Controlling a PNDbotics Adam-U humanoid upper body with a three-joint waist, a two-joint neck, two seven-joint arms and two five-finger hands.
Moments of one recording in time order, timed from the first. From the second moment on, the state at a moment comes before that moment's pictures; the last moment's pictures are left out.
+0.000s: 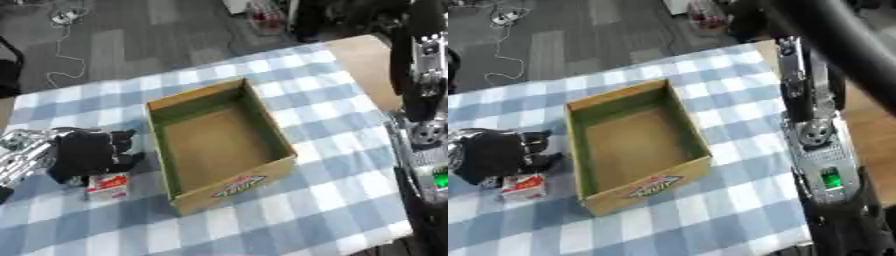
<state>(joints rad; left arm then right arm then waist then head) -0.60 0.84 -0.67 -1.33 -2.14 -0.64 0.63 -0.41 -0.21 0.11 -1.99 0.32 -0.41 -0.05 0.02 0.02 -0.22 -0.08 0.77</state>
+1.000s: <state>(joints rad) -0.51 0.92 -0.56 -1.32 -1.93 -0.64 0.63 -0.41 -0.21 0.11 -1.99 0.33 -0.41 -0.05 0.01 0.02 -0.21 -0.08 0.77</state>
